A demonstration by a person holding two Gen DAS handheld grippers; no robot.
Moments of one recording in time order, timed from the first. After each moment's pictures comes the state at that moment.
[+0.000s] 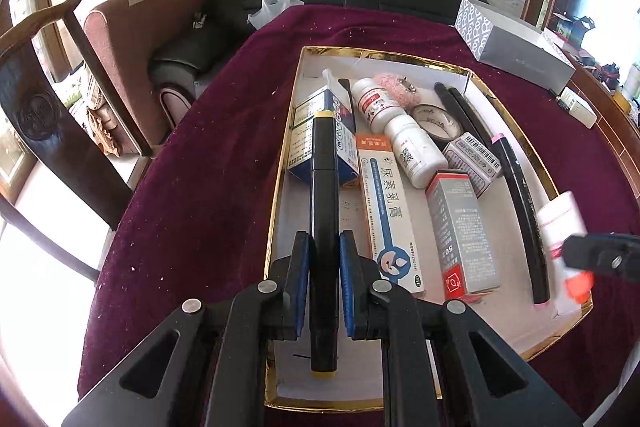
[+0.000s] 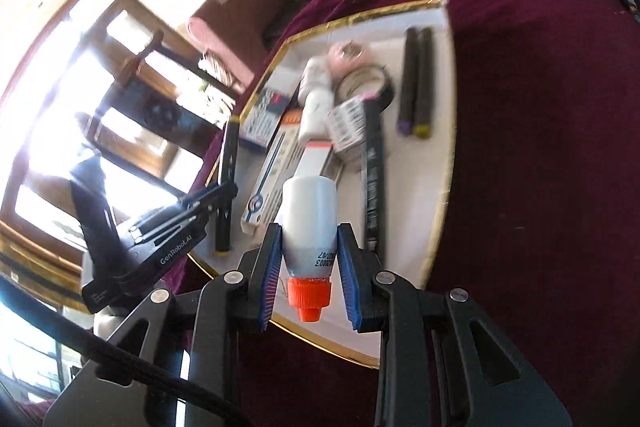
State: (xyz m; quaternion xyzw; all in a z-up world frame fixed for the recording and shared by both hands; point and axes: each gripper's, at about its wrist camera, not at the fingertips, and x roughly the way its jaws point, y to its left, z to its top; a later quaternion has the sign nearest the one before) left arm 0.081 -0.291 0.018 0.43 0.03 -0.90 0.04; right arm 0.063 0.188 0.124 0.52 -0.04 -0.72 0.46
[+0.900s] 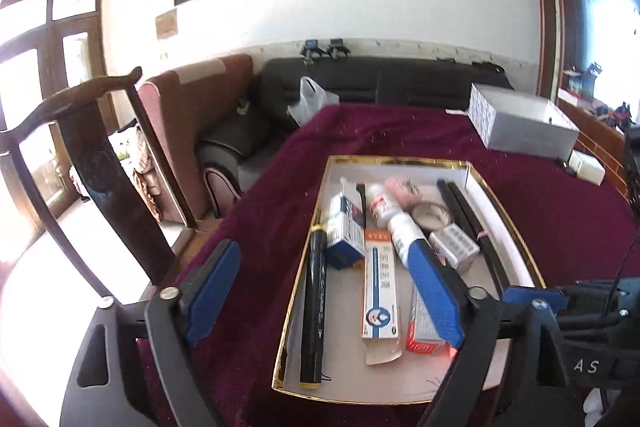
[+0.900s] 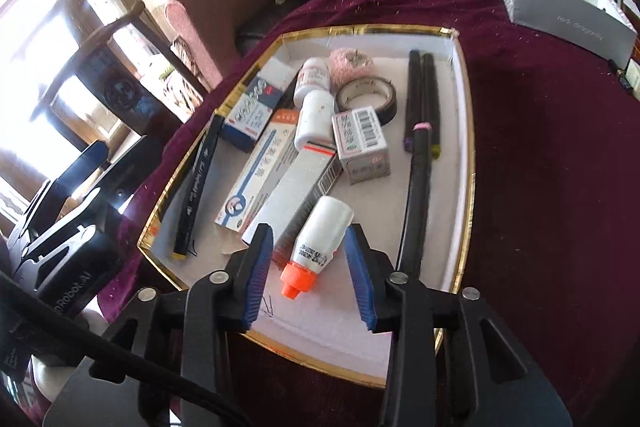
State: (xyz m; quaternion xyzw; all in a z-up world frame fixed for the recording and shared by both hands) left arm 0.136 -0.267 0.078 0.27 0.01 -0.96 0.13; right arm 0.093 0.159 0.129 0.46 0.04 -0.79 0.40
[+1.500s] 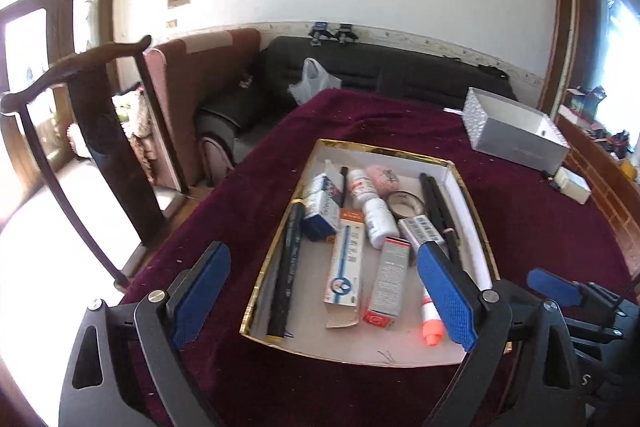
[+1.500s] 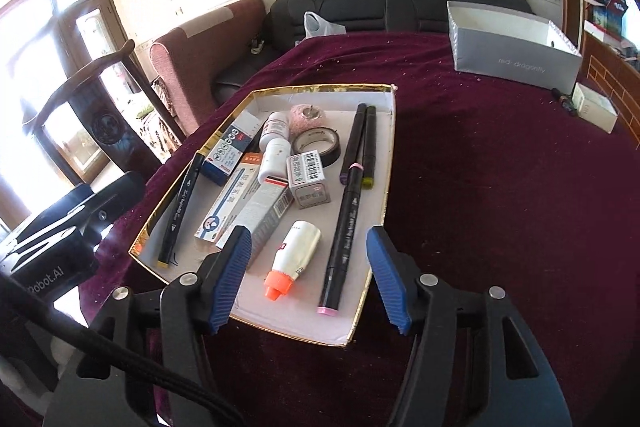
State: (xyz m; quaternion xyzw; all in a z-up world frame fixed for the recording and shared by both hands) left arm 0.153 -0.250 0.092 0.30 0.07 -0.94 0.14; right arm 0.114 0.203 0.158 0.38 0.04 -0.85 0.36
